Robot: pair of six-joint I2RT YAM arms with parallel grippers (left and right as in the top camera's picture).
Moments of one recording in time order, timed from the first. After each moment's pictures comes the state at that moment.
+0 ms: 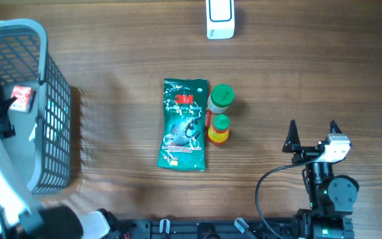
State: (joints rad) left arm 0.56 1.55 1.67 -1.32 -0.24 -1.25; right arm -0.09 0.02 0.01 0.00 -0.07 0.04
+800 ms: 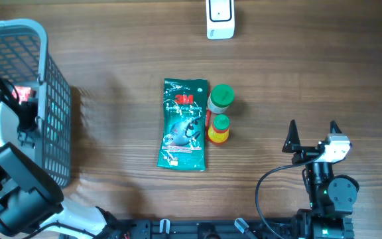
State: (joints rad) left arm 0.63 1.78 1.18 -0.76 0.07 -0.74; right arm -0.09 0.02 0.01 0.00 -0.07 0.04
